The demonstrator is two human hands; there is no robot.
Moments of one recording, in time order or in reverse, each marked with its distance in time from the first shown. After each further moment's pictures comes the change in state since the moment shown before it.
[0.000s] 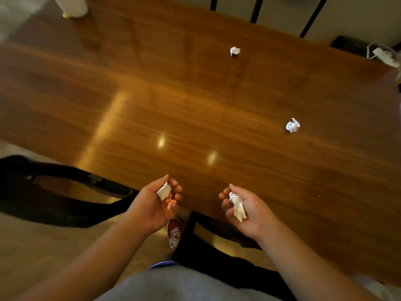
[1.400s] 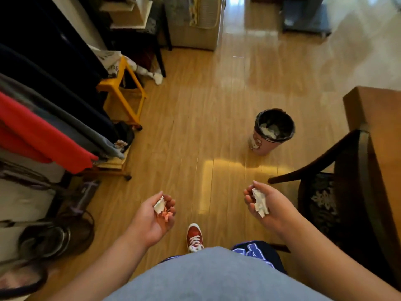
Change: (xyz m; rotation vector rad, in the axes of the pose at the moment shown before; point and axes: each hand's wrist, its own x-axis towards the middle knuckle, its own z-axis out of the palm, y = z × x) left_hand -0.429 -0.178 -0.454 -1.207 0.527 0.814; right_hand 0.030 0.506 0.357 -1.213 -0.390 0.385
